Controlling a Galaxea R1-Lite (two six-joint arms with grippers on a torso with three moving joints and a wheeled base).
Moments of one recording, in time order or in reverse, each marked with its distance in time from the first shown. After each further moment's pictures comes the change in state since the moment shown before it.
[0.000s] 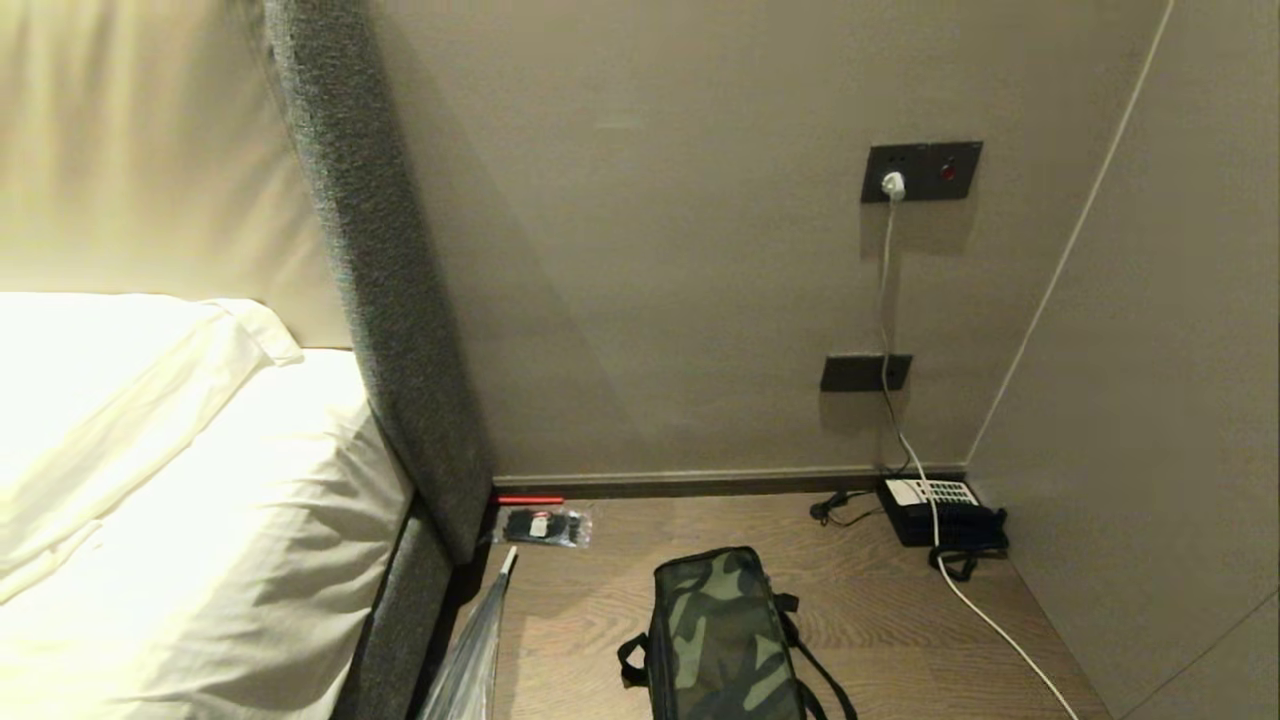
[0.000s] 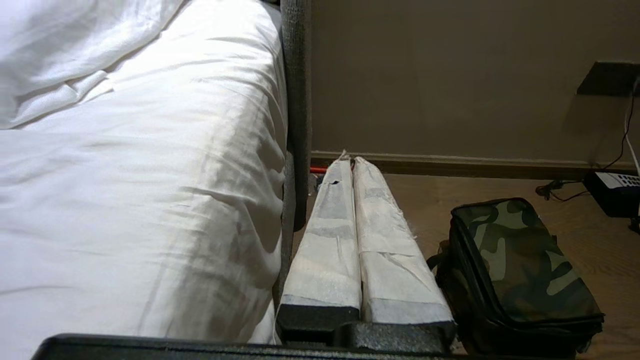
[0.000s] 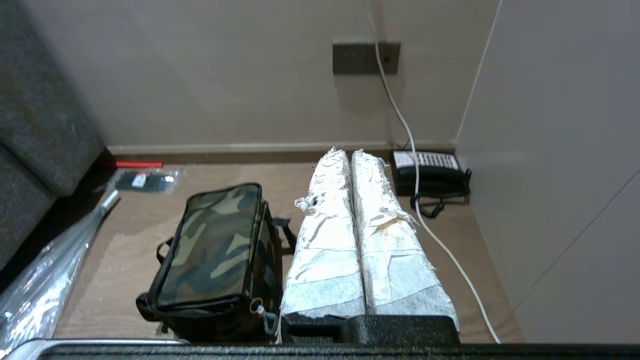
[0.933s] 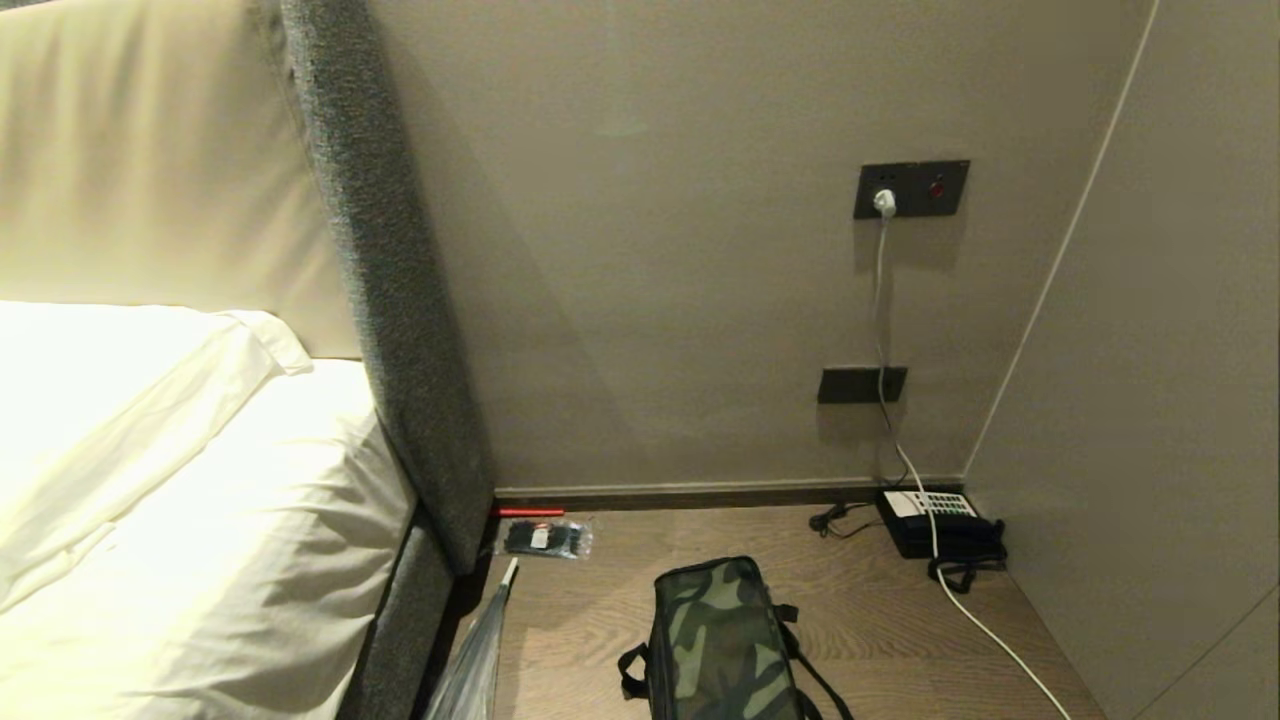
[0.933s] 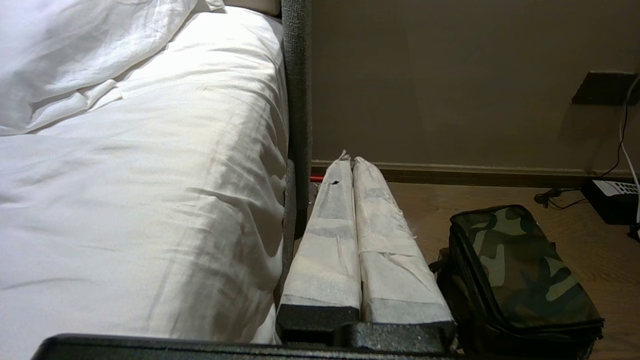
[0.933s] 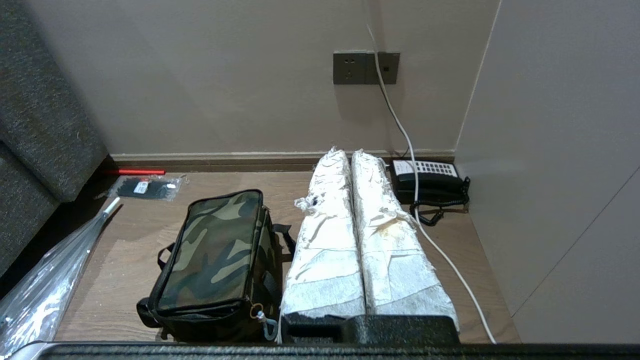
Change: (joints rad) left arm 0.000 0.000 0.000 0.000 0.000 0.004; right arm 0.000 0.000 0.000 -0.002 0.002 -0.003
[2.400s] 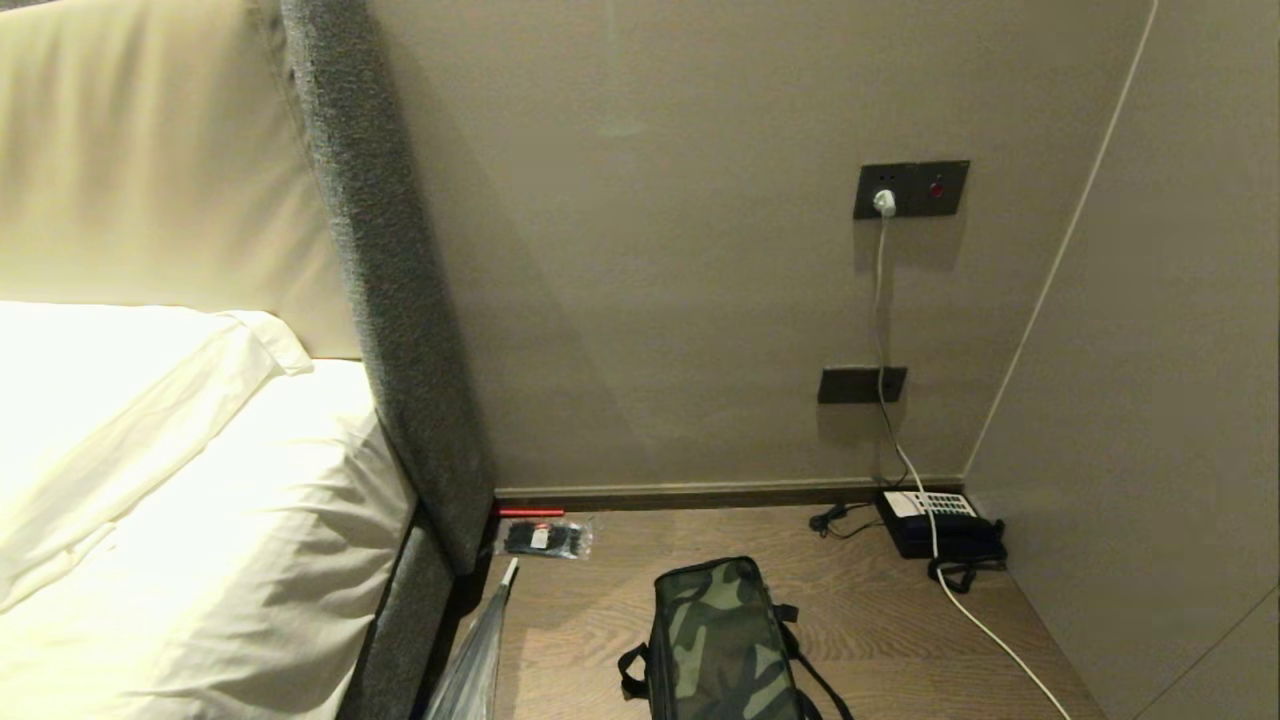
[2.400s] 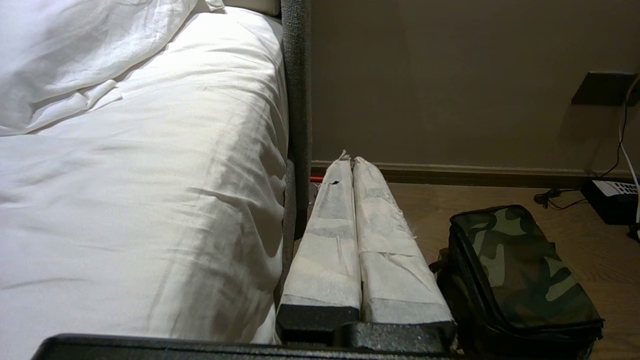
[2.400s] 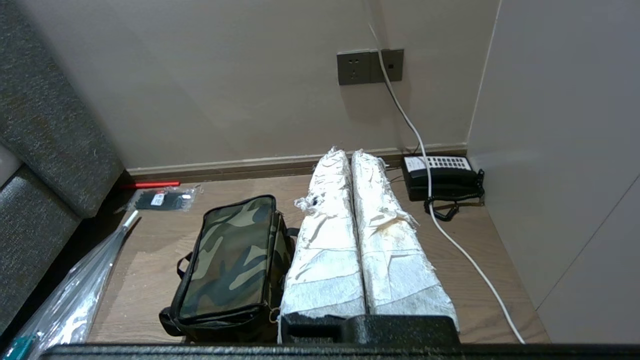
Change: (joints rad) left arm 0.000 0.000 0.000 0.000 0.000 0.000; right arm 0.000 0.000 0.000 -0.003 -0.011 0.075
